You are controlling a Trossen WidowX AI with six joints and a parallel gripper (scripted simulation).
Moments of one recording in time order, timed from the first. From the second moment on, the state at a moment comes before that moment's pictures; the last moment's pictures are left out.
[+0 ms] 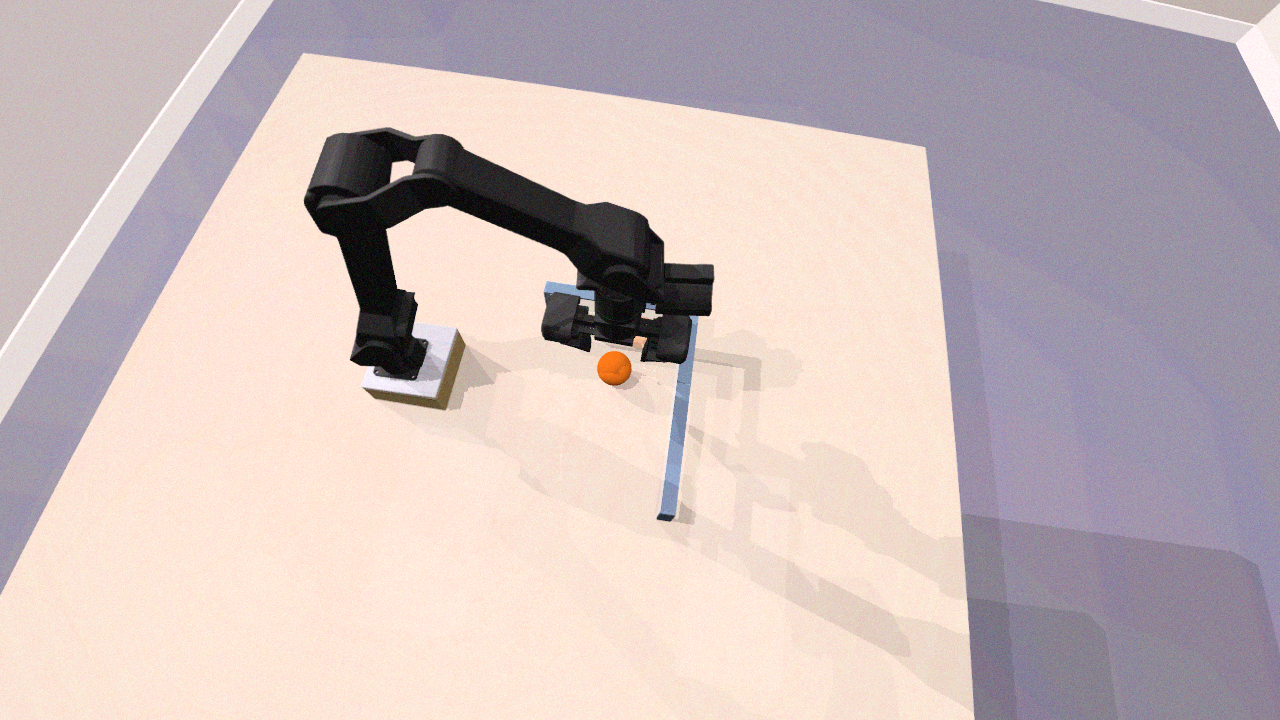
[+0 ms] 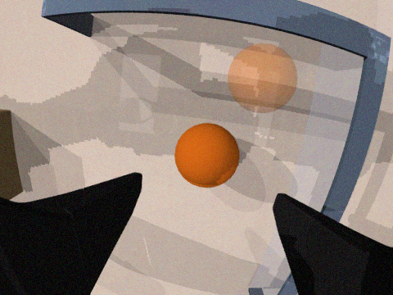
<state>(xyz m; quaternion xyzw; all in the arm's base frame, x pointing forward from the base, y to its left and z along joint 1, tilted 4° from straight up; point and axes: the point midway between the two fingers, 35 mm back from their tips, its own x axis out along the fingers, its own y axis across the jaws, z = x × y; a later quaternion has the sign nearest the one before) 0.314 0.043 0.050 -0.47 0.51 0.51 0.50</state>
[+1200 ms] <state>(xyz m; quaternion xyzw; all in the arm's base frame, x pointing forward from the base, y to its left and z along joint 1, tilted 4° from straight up) 0.311 0.047 -0.004 -0.48 0.51 0.52 0.50</state>
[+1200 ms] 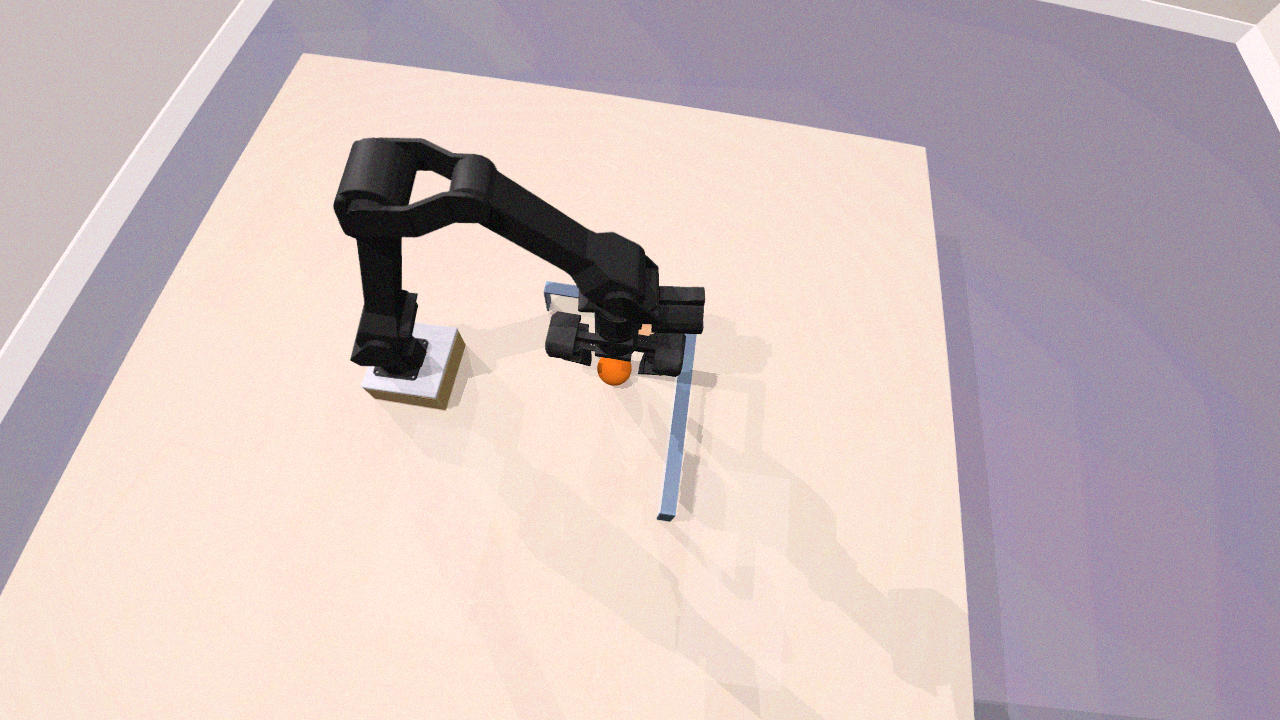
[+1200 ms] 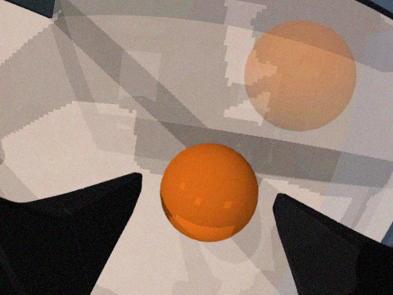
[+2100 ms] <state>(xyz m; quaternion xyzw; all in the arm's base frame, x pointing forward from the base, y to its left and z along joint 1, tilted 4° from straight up) 0.319 0.047 0.037 -0.48 0.51 0.52 0.50</state>
